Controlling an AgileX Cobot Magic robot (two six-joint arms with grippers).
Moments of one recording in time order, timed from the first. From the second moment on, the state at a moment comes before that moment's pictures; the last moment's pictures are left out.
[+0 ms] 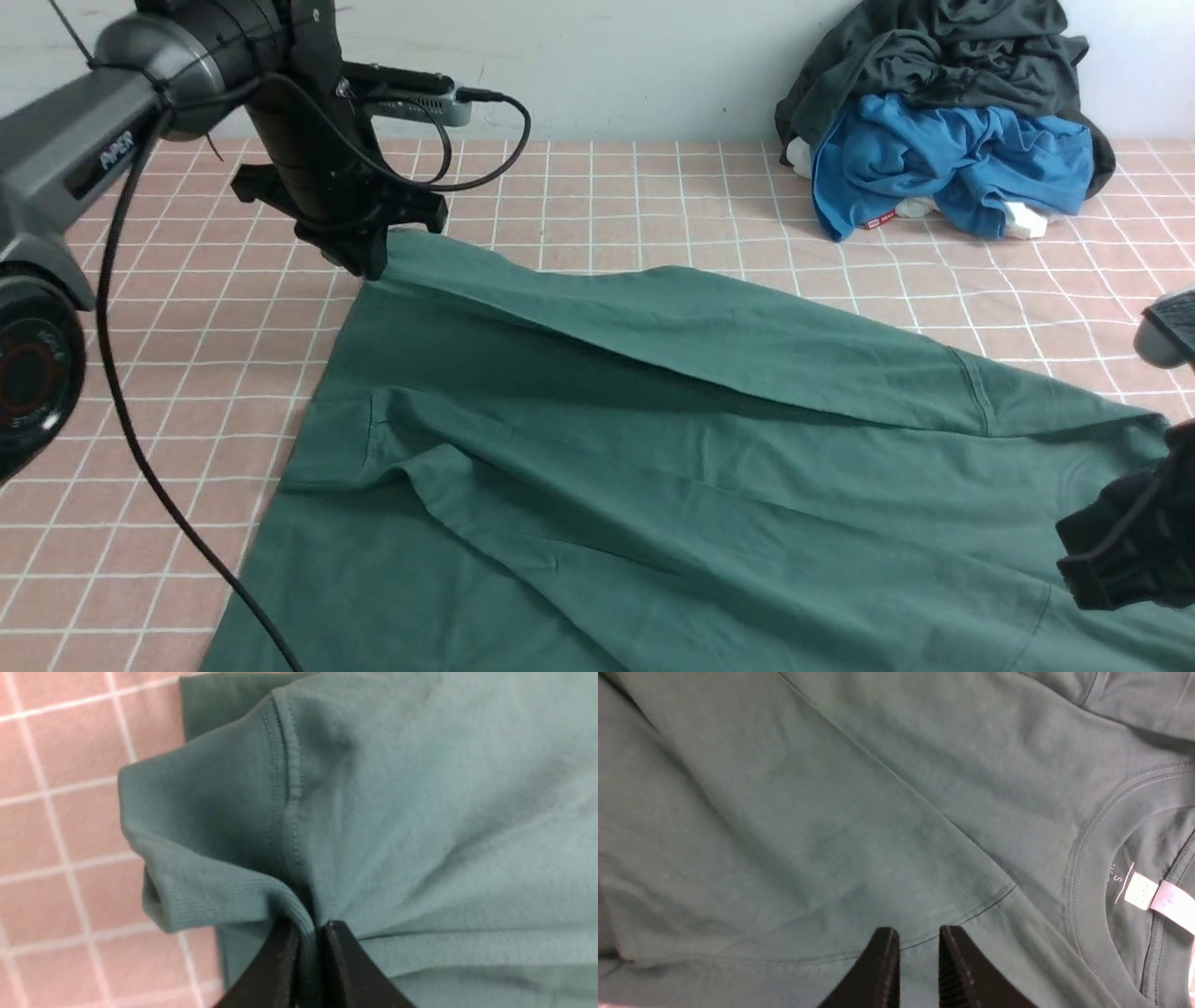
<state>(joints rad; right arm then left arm) 0.35 1.03 -0.78 -0.02 0.95 0.03 -0.17 2.17 -2.04 0.00 1.21 0.03</state>
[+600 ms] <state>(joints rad) 0.50 0.87 -0.78 -0.09 1.05 0.04 -0.29 1.57 -1.00 -0.03 0.85 -0.03</state>
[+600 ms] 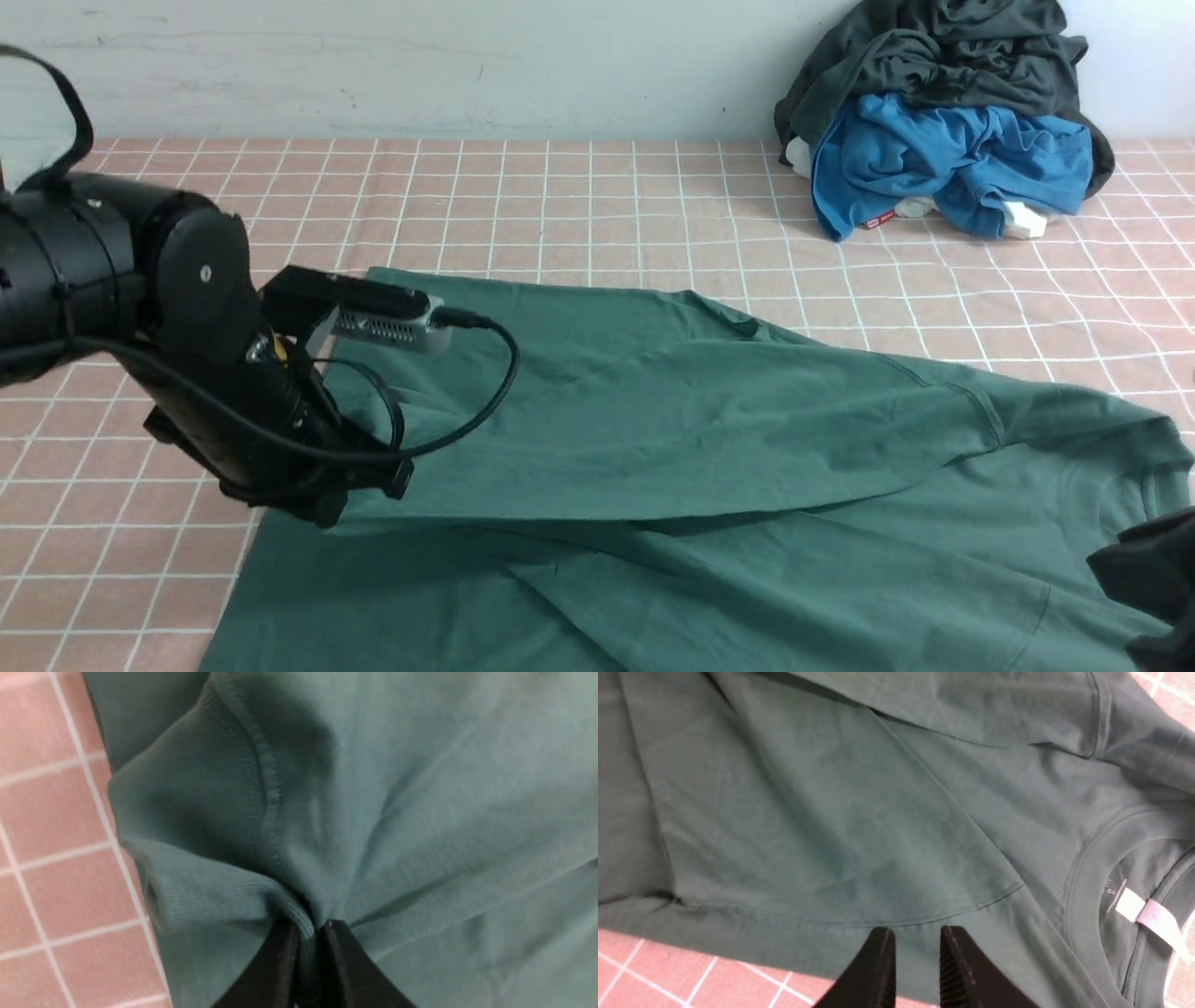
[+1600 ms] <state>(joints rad) 0.51 0.87 -0.78 0.36 1.22 -0.28 -0.57 1.24 -0.45 -0.03 0.88 0.65</state>
